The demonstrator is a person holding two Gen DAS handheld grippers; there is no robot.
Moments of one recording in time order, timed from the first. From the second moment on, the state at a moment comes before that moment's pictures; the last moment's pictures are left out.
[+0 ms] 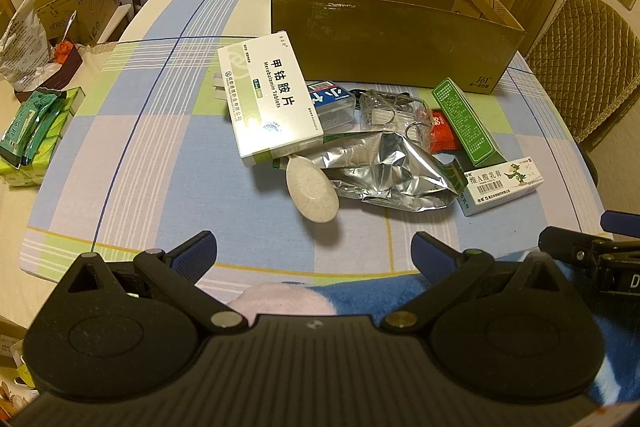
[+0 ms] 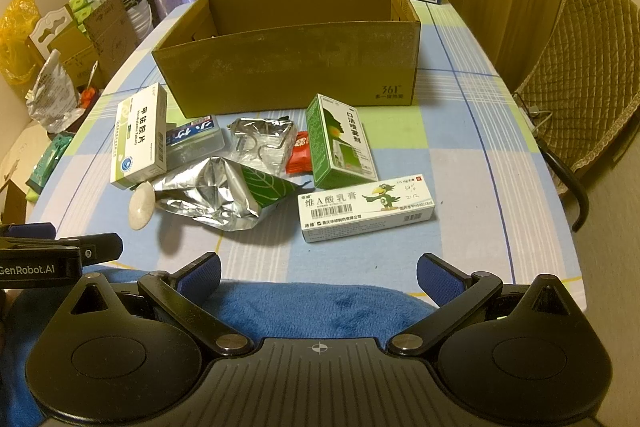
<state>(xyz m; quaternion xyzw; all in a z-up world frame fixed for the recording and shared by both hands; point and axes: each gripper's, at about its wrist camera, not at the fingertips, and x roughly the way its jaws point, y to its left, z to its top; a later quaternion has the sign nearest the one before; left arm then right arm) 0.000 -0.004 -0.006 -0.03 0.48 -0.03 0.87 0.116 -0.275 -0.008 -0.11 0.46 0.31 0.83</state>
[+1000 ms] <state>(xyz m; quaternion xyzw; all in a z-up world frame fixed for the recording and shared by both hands) 0.001 0.001 -0.002 -0.04 0.48 -0.03 0.87 0.126 -0.275 -0.004 -0.11 0.47 0.33 0.81</state>
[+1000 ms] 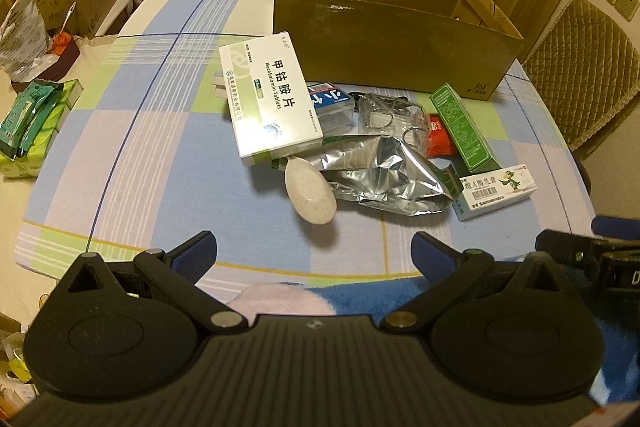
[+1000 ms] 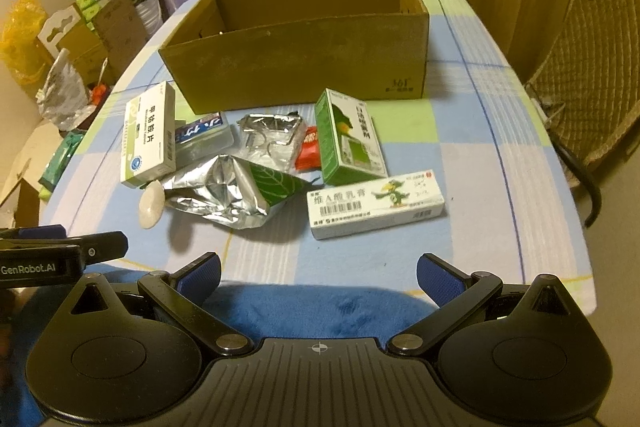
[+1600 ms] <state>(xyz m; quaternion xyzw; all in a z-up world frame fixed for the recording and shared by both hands) 0.058 0.024 0.007 -0.02 0.48 0.00 0.88 0.182 -0.252 0.008 -0.13 0.44 0.34 0.82</state>
